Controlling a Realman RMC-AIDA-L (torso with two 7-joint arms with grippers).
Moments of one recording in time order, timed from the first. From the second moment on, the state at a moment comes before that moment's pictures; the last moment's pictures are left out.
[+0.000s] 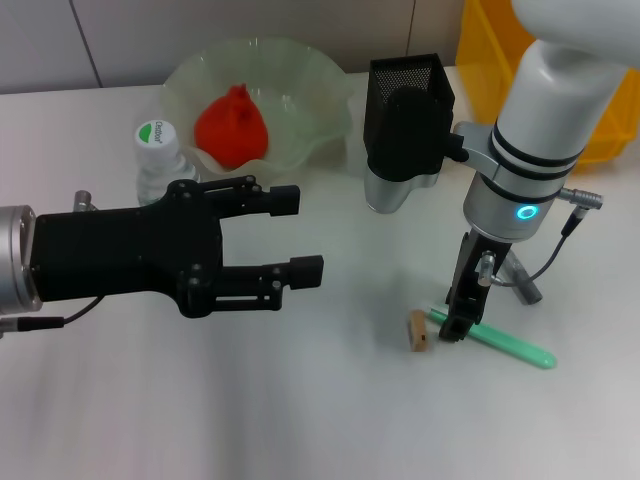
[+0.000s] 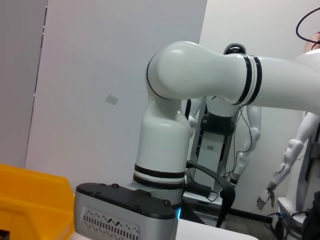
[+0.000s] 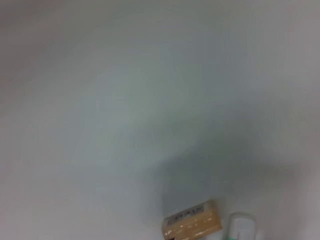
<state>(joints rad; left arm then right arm) -0.37 -2.07 1.20 1.06 1.53 1.67 -1.59 0.99 2.09 -1.45 -0.73 -2.70 -1.50 2.29</state>
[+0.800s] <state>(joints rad) -0.37 -2.07 1.20 1.06 1.53 1.67 -1.59 0.99 2.09 -1.46 -0.73 -2.70 -1.49 2.30</state>
